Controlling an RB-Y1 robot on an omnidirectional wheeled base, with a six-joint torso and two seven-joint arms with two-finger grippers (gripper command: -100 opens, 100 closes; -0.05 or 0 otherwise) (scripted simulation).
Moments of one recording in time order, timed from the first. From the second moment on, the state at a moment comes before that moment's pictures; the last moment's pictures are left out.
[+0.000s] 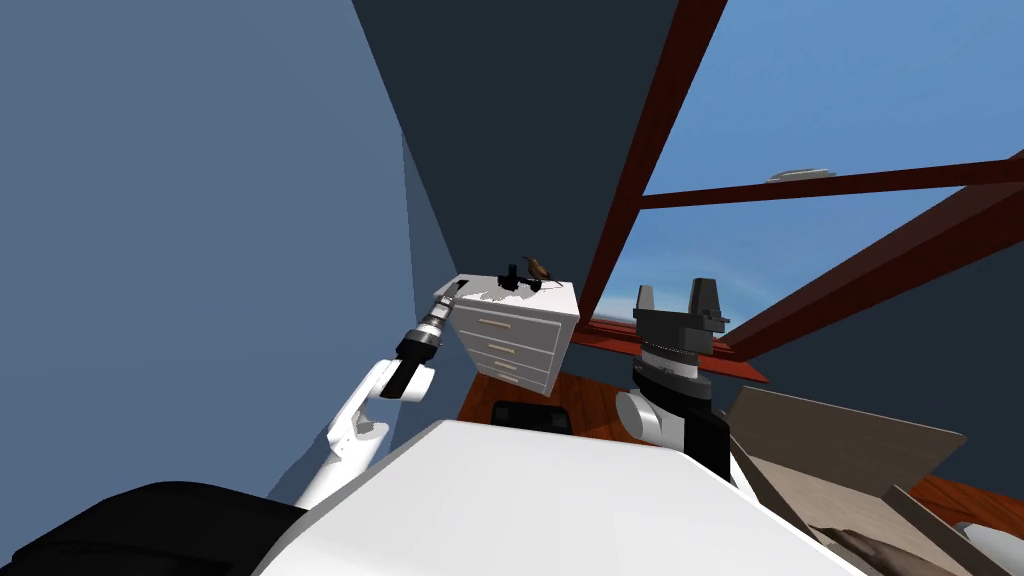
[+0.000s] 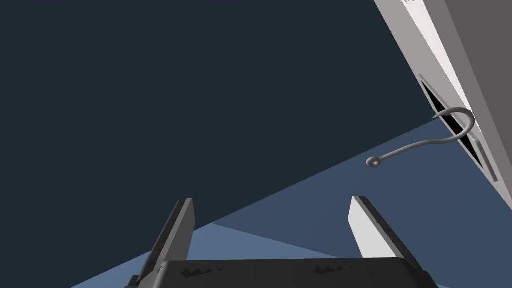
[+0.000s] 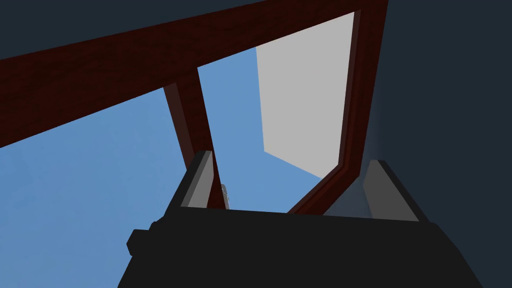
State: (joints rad) left arm 0.39 0.48 0.05 -2.36 -0.32 0.15 0.11; right arm 0.50 0.03 0.03 -2.31 -0.07 -0.59 -0.01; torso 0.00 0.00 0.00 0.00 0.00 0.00
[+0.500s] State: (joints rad) left arm 0.37 0.52 0.08 -2.34 -0.34 0.28 0.09; right arm 0.50 0.03 0.03 -2.31 -0.07 -0.59 -0.01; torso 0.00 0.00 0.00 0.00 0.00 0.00
